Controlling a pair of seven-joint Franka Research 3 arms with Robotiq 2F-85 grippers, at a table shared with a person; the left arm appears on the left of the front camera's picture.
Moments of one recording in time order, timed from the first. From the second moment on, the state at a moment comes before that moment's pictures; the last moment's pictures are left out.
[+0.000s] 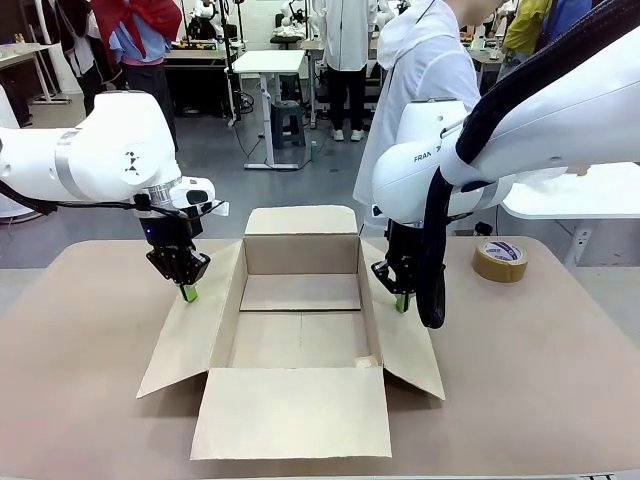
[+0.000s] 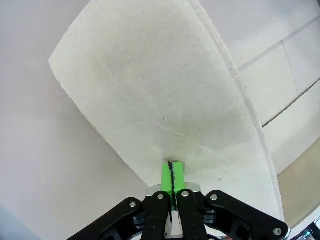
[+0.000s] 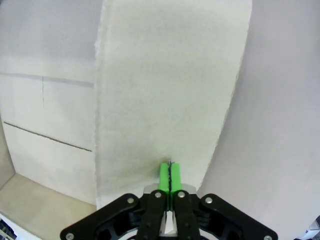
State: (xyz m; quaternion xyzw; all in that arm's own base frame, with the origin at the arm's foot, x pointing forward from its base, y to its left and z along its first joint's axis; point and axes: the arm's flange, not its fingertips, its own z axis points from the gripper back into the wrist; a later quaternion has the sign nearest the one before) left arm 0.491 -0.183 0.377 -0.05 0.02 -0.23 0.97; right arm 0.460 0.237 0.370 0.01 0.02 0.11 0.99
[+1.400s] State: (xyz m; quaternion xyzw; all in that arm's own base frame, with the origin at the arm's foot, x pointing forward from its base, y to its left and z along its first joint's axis) left arm 0.491 -0.183 0.377 -0.05 0.02 -0.23 0.97; right arm 0.460 0.237 0.370 0.01 0.02 0.11 0.99
